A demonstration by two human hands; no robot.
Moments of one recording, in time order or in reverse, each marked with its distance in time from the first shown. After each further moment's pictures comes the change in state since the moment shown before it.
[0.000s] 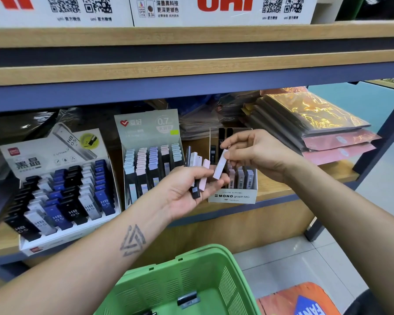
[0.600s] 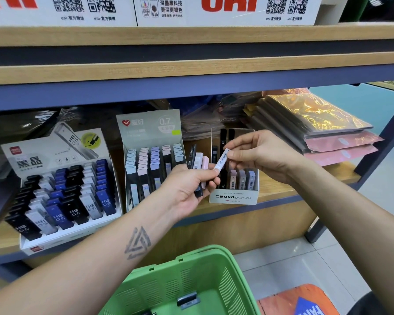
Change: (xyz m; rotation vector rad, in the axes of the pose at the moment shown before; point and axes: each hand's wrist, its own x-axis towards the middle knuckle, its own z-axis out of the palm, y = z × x) left_hand 0.012 -0.004 -0.003 0.126 0.136 0.132; right_hand -0.002 -0.004 -0.001 0.049 0.001 0.053
